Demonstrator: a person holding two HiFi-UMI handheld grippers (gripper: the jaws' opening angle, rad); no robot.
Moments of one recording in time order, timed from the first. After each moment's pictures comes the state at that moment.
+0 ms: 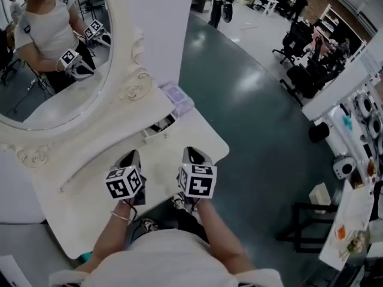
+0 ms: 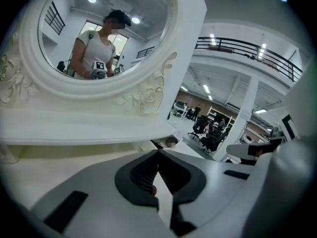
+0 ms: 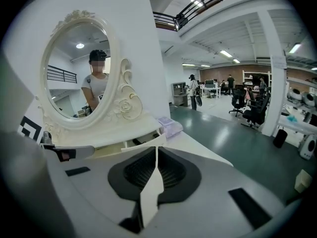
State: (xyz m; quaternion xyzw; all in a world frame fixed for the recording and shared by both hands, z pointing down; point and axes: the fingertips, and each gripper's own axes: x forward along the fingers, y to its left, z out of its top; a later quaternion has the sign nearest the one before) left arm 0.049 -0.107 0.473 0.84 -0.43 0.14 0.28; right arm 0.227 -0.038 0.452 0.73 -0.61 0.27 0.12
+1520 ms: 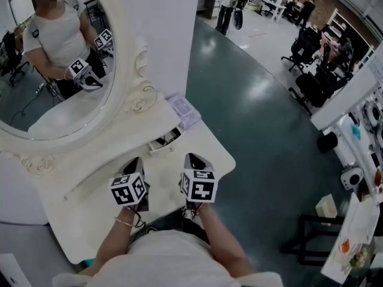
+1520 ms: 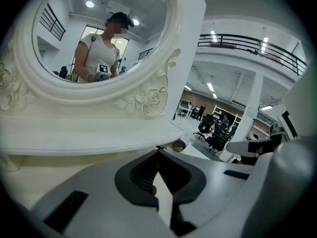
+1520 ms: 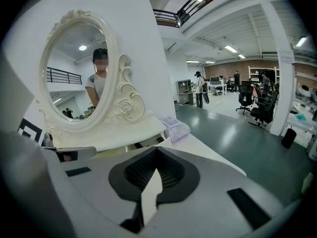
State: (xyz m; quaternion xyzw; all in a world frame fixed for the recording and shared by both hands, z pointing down) left arm 0.057 -0.135 0.479 0.84 -0.46 0.16 0.27; right arm 0.233 -0.076 0.462 0.71 -0.63 0.28 0.12
